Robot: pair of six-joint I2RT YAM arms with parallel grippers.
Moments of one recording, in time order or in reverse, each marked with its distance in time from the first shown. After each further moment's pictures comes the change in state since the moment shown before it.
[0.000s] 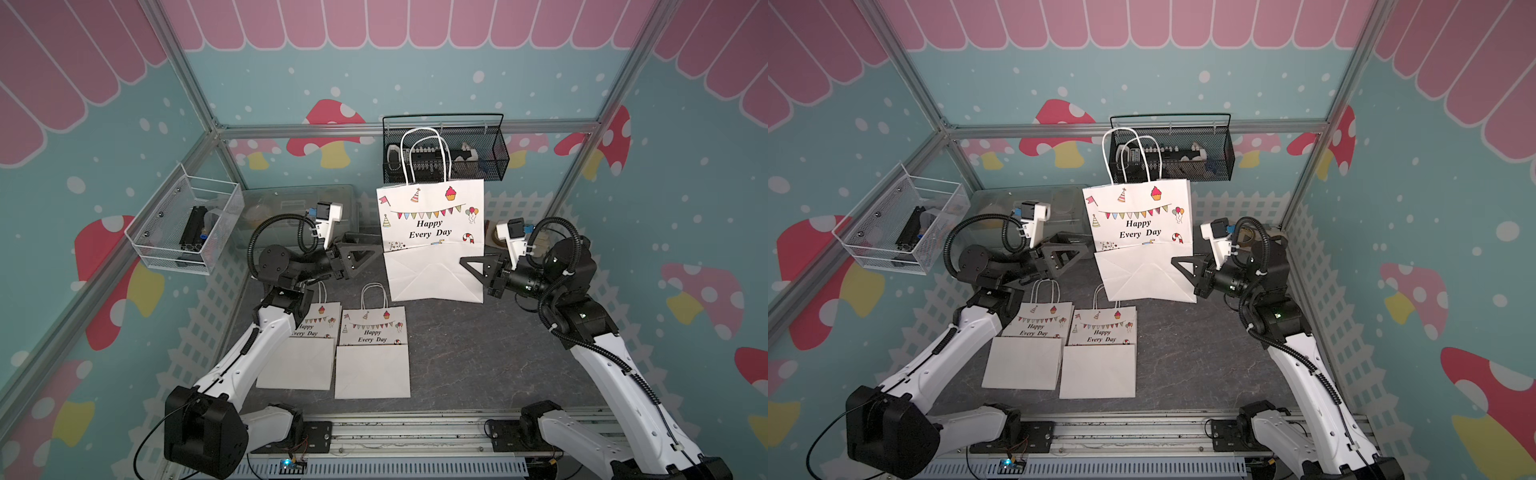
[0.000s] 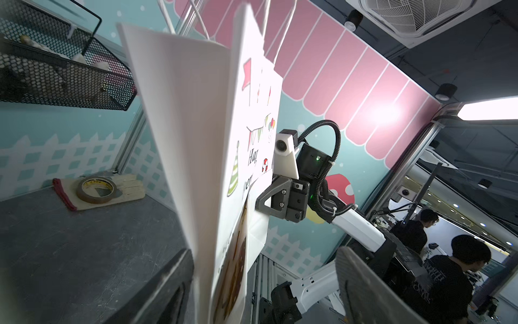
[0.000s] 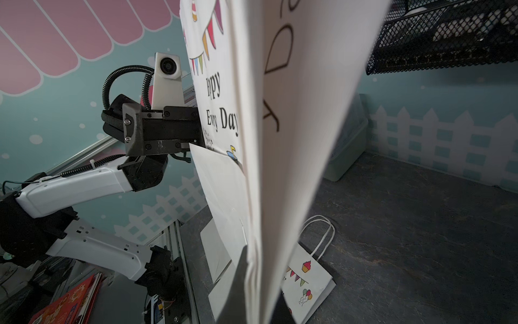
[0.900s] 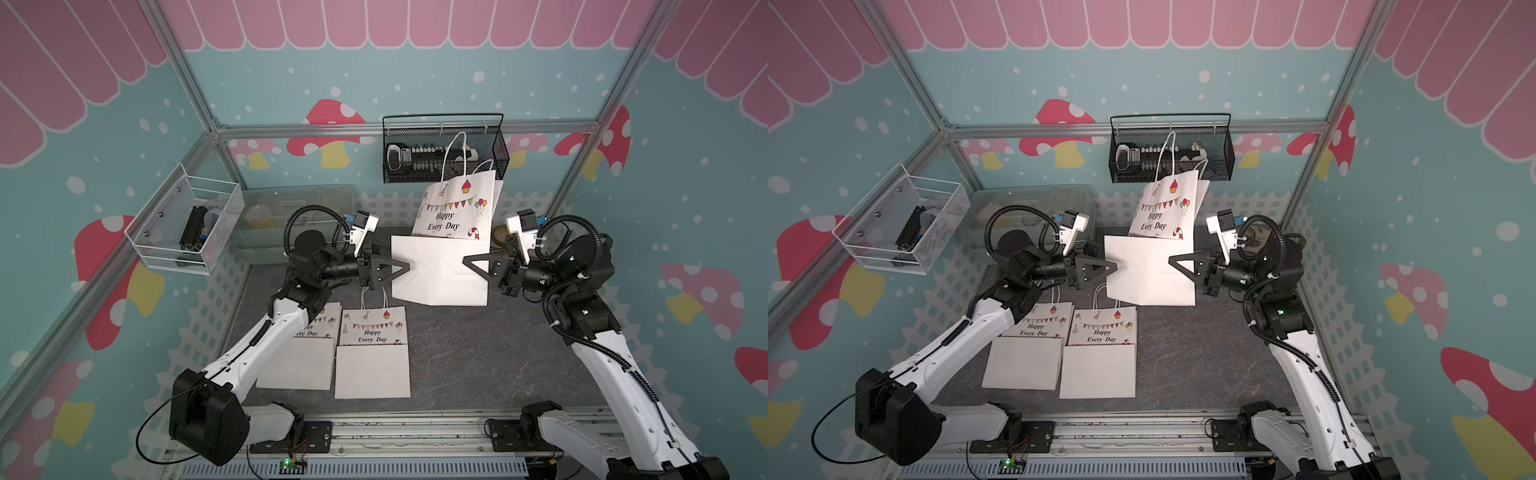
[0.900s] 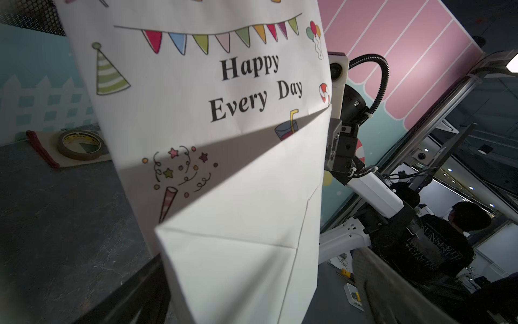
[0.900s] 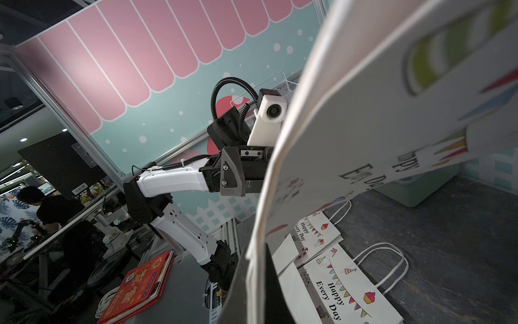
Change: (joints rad) left arm -0.153 0.092 0.099 -0.352 0.024 0.292; right arm -0.035 0.012 0.014 0.265 -0.311 0.273
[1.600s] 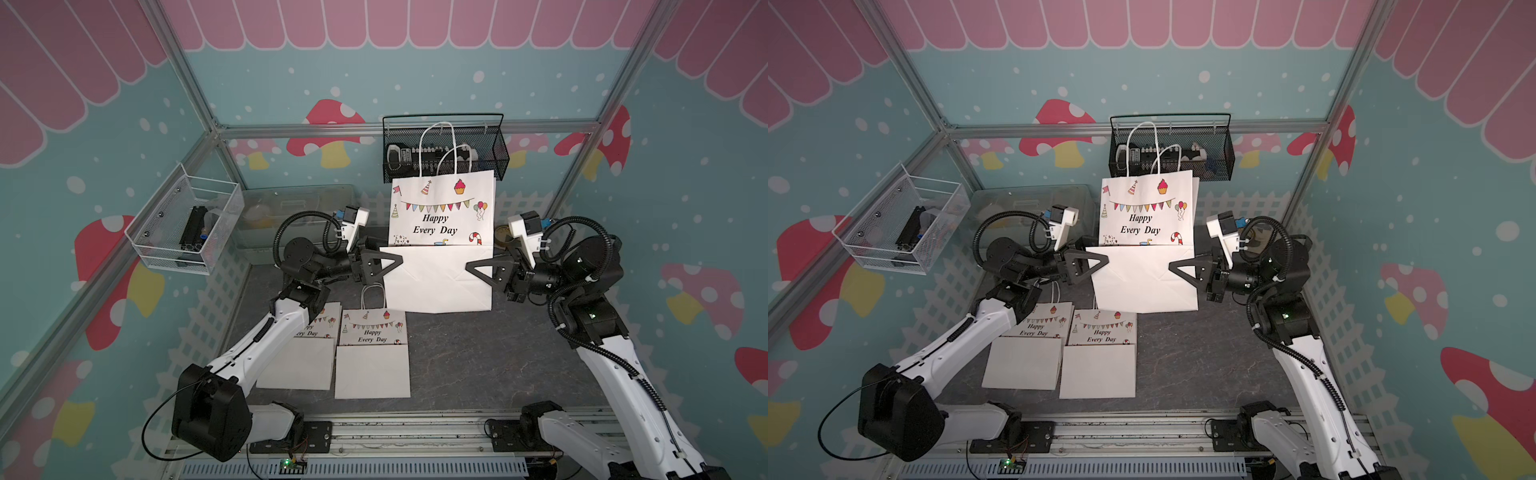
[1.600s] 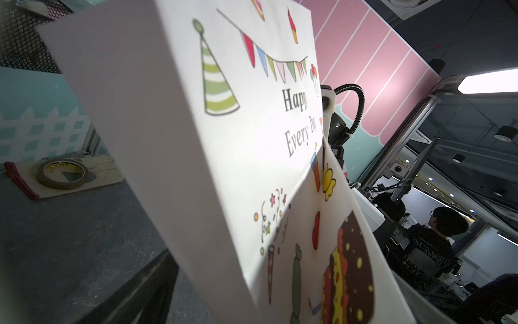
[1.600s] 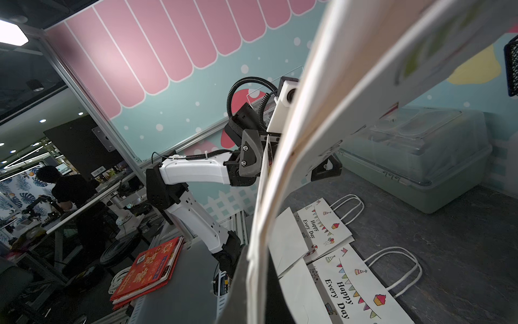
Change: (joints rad) left arm 0.028 0.025 -0.050 0.357 0.018 -0.254; right arm 0.000 -0.019 0.027 -0.035 -0.055 -0.019
